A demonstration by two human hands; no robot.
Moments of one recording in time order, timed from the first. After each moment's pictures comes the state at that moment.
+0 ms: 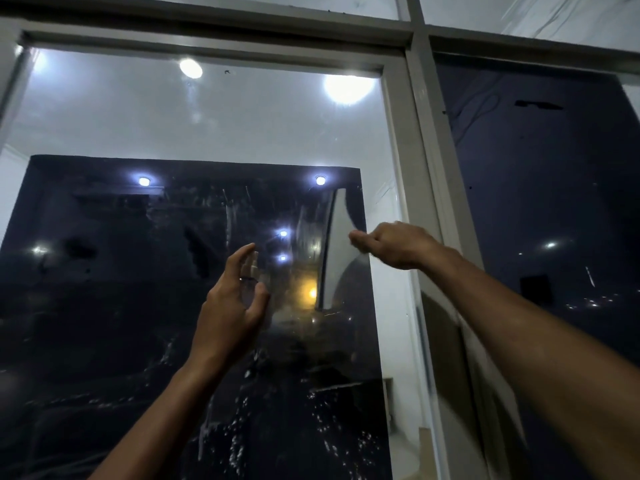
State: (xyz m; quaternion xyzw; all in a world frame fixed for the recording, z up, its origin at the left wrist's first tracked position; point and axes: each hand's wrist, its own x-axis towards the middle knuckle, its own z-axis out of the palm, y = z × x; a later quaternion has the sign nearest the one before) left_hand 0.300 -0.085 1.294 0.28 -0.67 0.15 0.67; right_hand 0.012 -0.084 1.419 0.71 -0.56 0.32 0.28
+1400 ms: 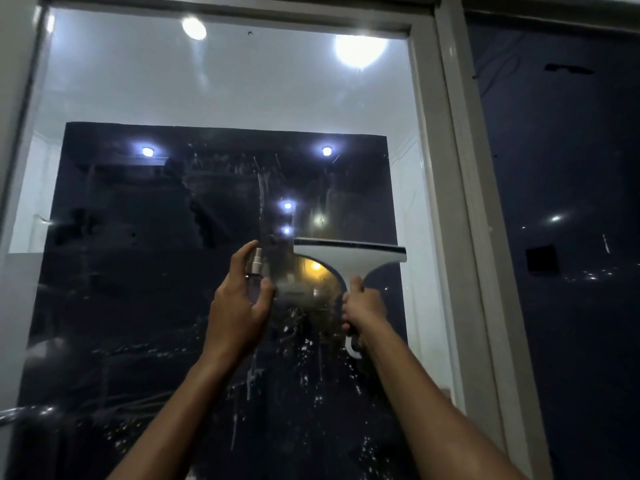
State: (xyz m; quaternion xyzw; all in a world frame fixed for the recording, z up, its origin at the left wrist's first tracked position) left_hand 0.347 -0.074 1.247 0.31 -0.66 0.10 0.67; right_hand 0.153 -0.108 1.259 0.49 -0.49 0.66 -0.29
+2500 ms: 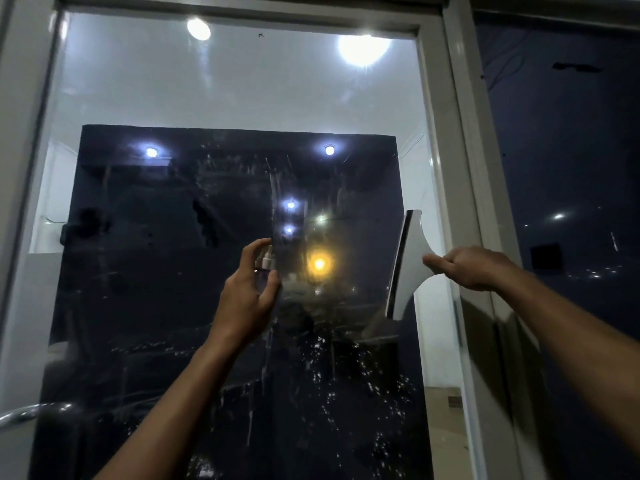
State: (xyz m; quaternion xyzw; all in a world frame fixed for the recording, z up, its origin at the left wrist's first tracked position) left_hand 0.369 -0.080 1.260 0.31 -0.70 0.09 0.64; right_hand -0.019 -0.074 1.325 0.63 -0.71 0.27 0.19
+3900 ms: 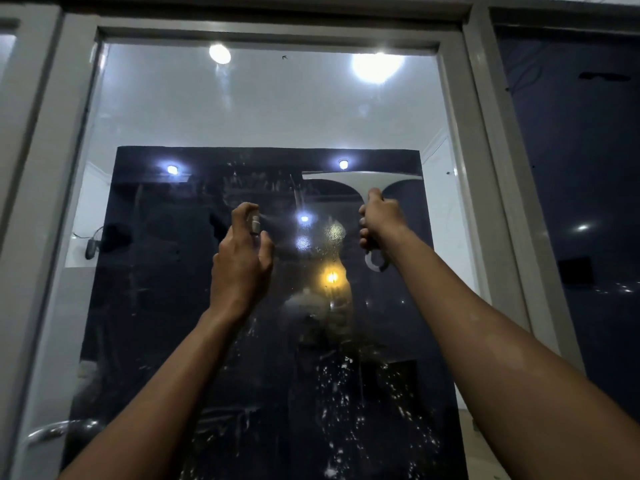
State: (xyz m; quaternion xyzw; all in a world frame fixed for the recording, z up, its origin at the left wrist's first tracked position) left_hand 0.400 -0.073 1.329 0.31 -0.61 0.21 0.69; right_hand 0.190 -0.067 1.409 0.55 -0.35 0.73 -0.22
